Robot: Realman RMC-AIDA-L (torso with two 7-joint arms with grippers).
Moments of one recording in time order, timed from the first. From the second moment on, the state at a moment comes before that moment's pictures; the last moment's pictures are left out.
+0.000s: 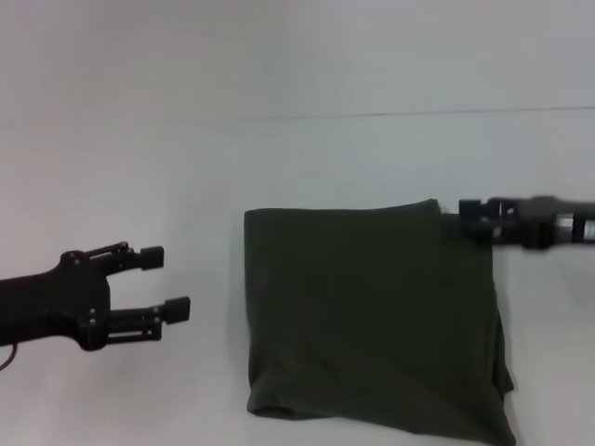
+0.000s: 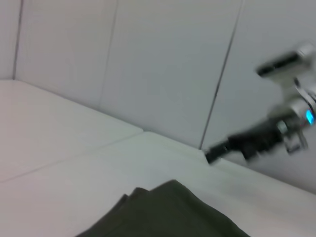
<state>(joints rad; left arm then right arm) -0.41 -2.11 0.52 0.88 2.07 1.81 -1.43 0.57 1.99 -0.58 -0.71 -2.07 -1.65 1.82</state>
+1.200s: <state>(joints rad) -0.41 -2.11 0.45 0.86 2.06 1.81 -1.43 0.69 2.11 -0.87 -0.32 -2.02 -1.32 1.01</state>
